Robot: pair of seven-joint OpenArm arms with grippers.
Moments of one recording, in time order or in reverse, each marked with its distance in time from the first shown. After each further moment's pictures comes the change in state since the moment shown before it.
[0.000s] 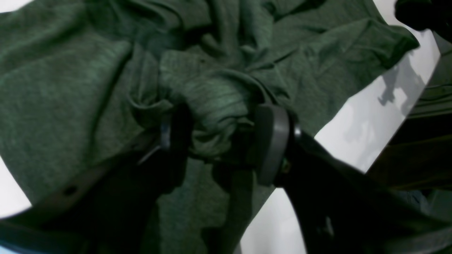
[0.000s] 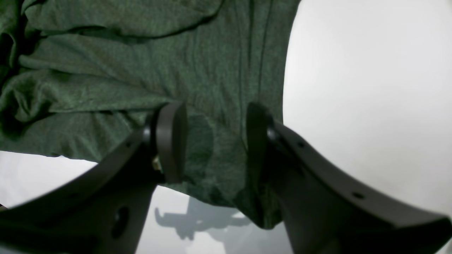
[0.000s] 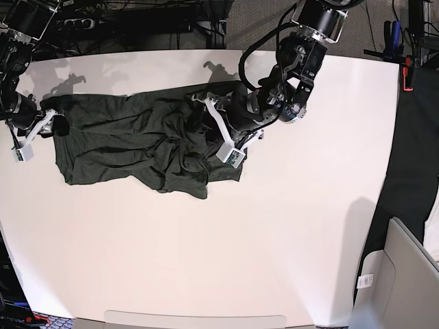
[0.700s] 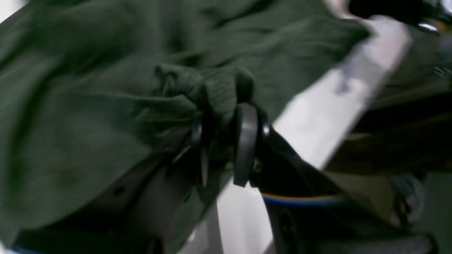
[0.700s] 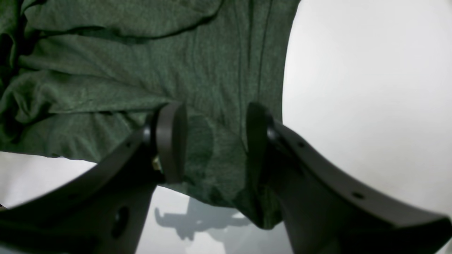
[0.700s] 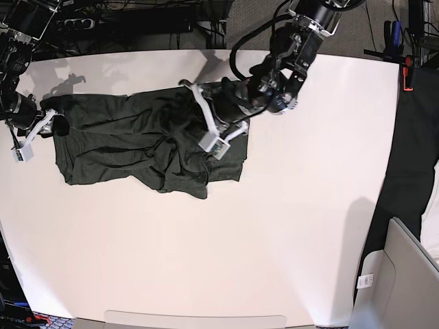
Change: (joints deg) left arm 2.1 1.2 5.5 5.9 -0.1 -0.2 -0.2; right arm 0.0 0.0 0.0 0.0 0.0 0.0 0.0
